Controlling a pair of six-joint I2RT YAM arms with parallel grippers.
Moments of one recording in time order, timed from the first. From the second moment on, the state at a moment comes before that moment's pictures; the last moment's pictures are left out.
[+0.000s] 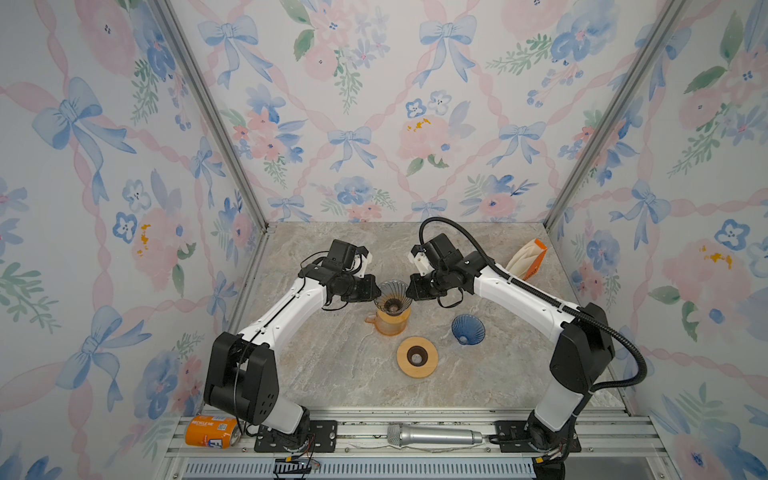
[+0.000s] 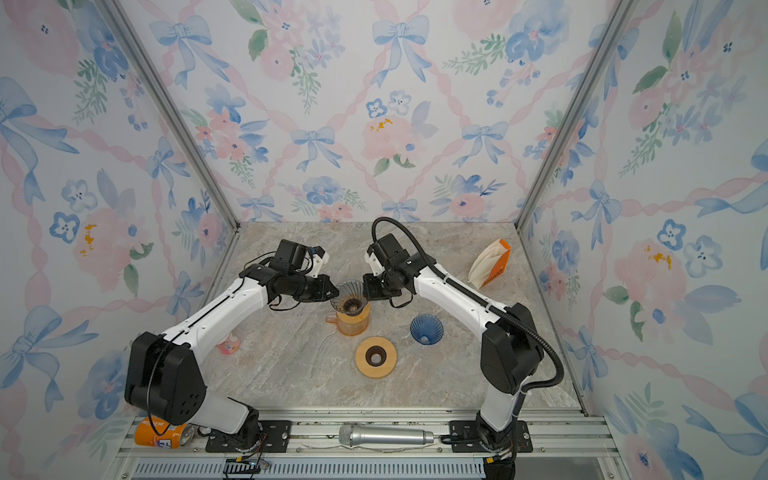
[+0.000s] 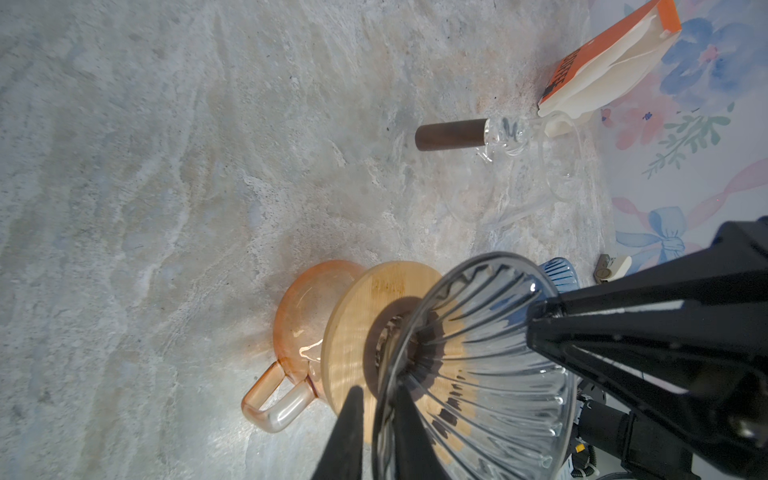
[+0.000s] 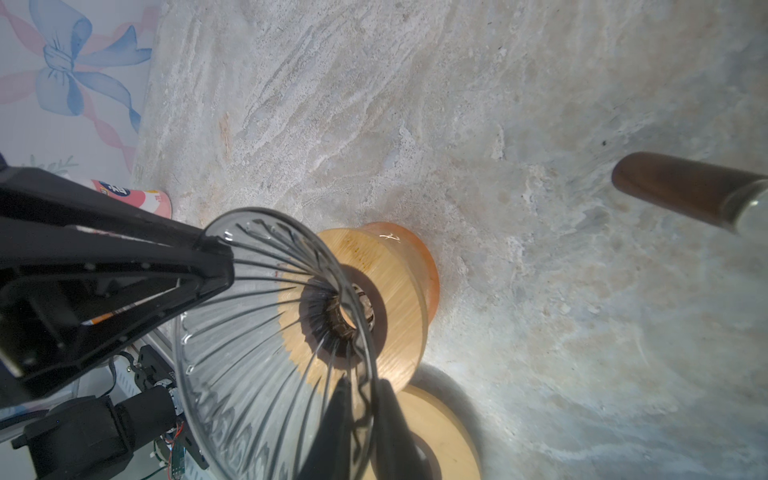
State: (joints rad) left arm -0.35 1.50 1.17 -0.65 0.42 -0.34; right arm 0.68 1.77 1.54 -0.76 -0.27 0.44
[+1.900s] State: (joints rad) left arm -0.35 1.51 1.14 -0.55 0.45 -0.34; right arm 0.63 1.78 1.47 -0.65 -0.36 0.49
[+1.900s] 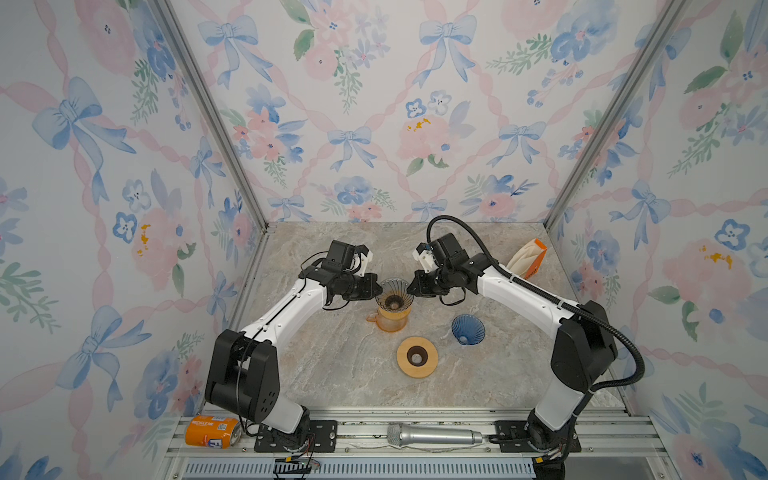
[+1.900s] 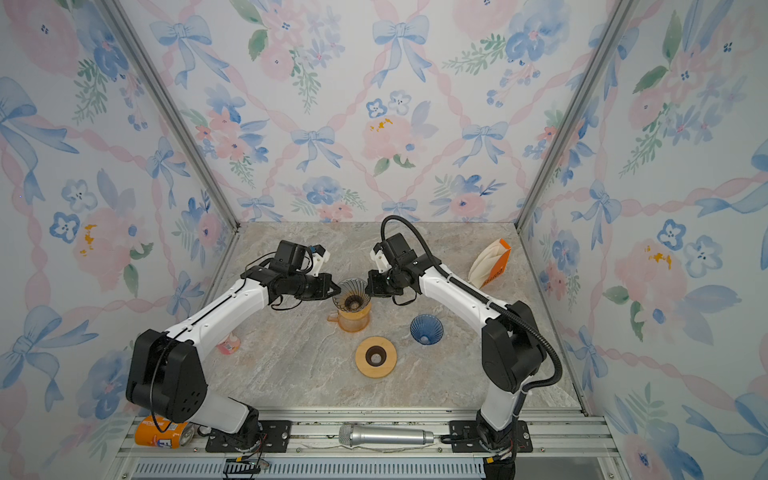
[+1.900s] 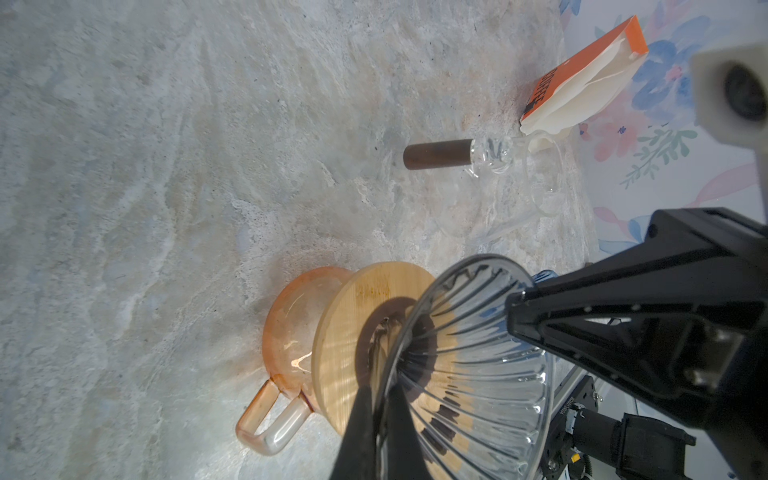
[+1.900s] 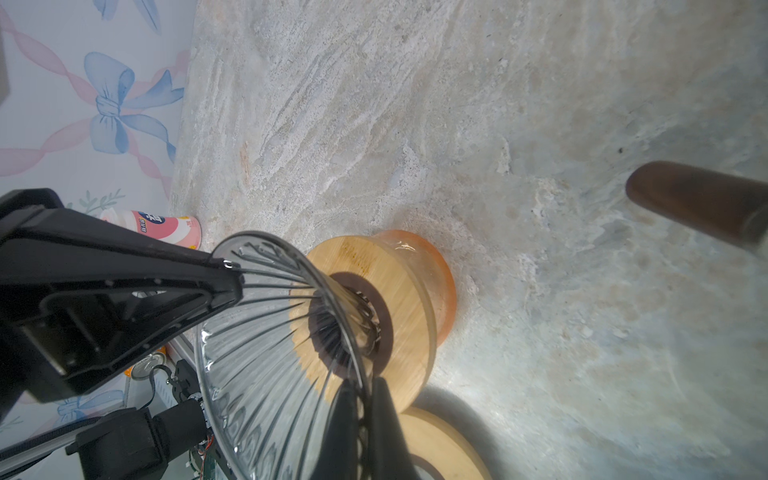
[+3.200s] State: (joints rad) left arm -0.23 1.44 1.10 -0.63 0.47 -0.29; right arm 0.70 1.92 1.61 -0.68 -0.43 0.50
